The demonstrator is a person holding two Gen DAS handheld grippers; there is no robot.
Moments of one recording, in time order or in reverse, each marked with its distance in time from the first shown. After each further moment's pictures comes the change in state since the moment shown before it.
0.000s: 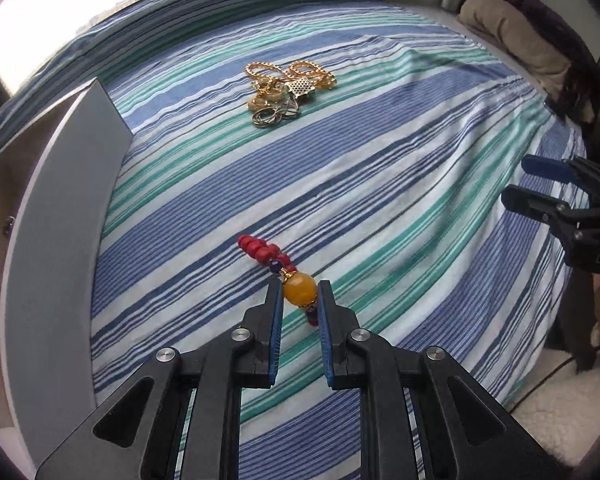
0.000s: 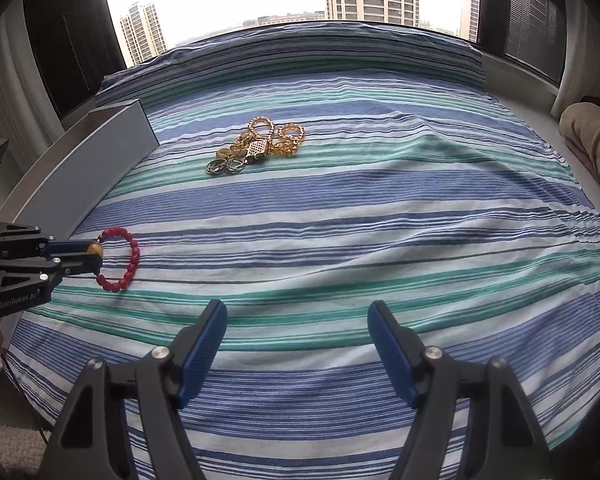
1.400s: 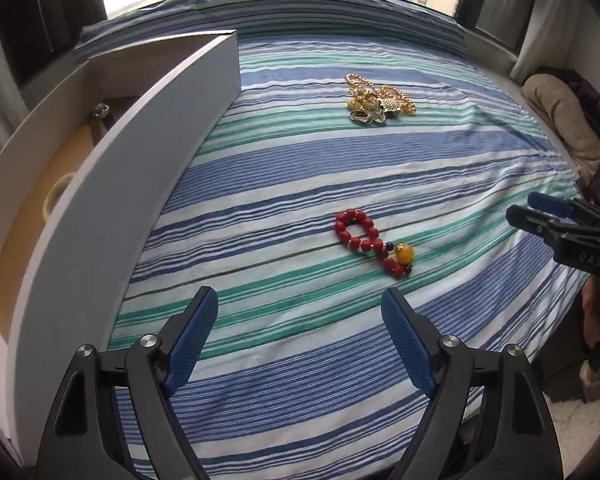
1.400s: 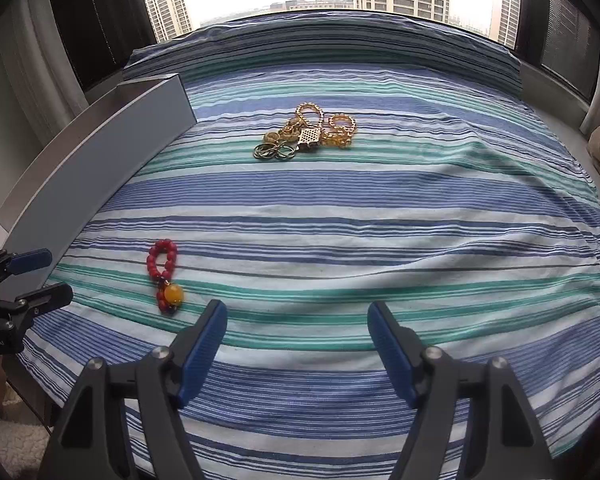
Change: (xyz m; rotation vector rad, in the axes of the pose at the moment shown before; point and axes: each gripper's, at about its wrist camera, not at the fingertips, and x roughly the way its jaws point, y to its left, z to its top) left arm -0.048 0.054 -0.064 -0.339 -0.082 0.068; right arm 0.004 0.034 0.013 -0.081 0.056 0.053
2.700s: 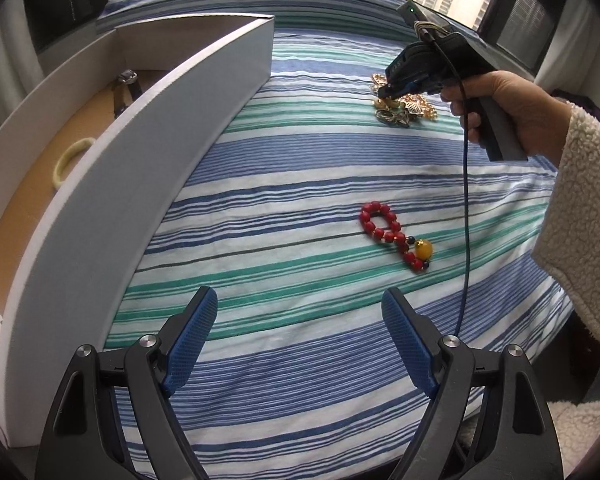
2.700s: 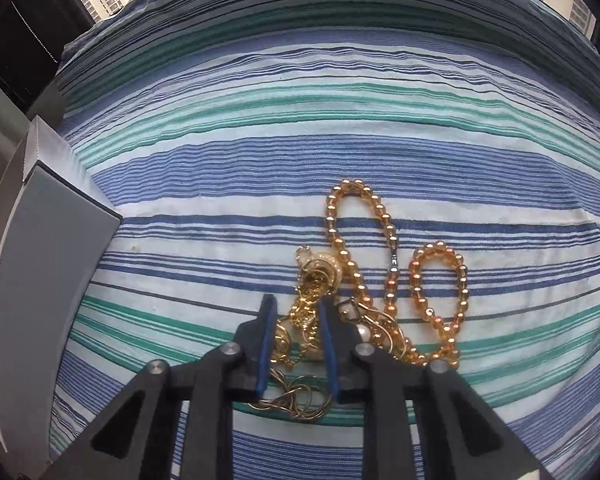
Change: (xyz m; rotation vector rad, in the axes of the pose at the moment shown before) left arm 0.000 0.020 -0.011 -0.087 0.017 -0.008; right arm 0.209 0.035 0.220 0.025 0.241 0.029
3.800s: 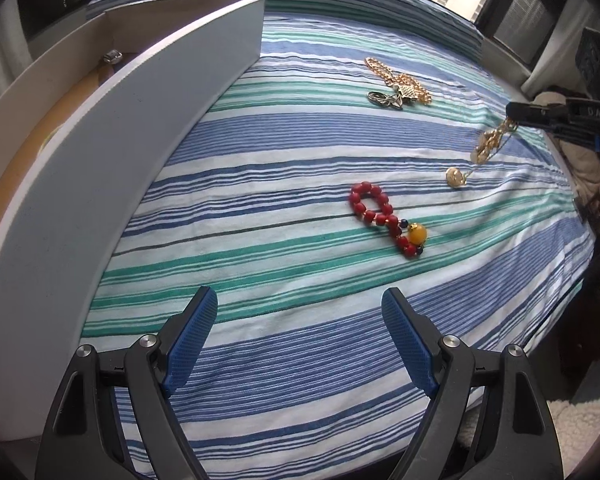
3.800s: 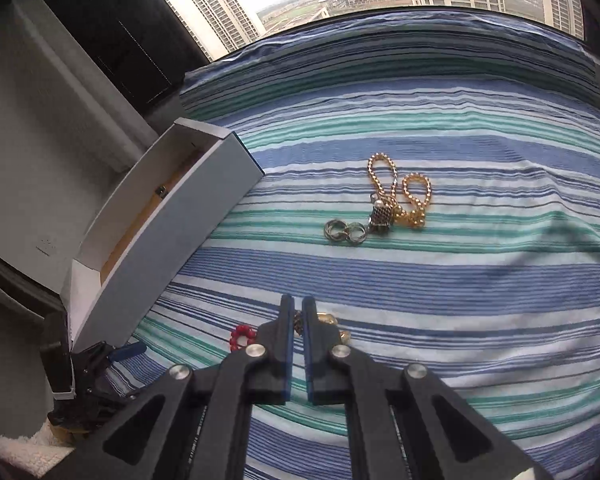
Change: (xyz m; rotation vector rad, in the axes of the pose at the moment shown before) left arm 0.014 -0.006 -0.005 -0.005 0.050 -0.044; right arm -0.172 -0.041 -0.151 -0.036 -0.117 0.326
